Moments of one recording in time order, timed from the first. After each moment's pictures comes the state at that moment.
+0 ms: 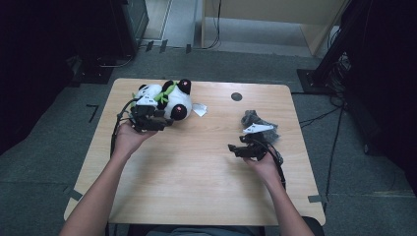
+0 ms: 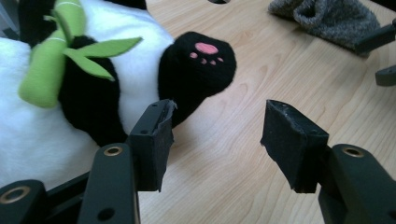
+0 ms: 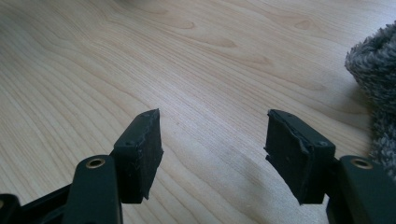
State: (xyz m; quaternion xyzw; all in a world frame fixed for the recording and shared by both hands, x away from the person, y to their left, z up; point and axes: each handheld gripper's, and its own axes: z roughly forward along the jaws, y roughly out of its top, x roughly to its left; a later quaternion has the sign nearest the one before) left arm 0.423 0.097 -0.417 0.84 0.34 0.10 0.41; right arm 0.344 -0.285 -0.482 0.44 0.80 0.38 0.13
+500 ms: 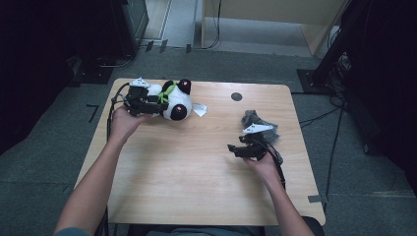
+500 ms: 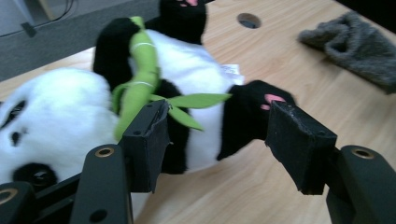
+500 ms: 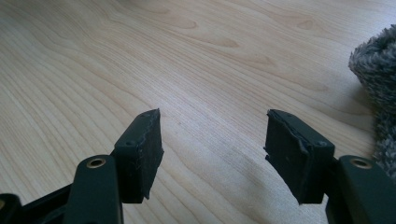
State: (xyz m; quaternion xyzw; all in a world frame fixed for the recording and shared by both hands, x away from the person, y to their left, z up) left arm 0.468 0.113 -0.397 0.83 0.37 0.11 0.41; right arm 0.344 -0.284 -0.483 0.44 0.80 0.38 0.13
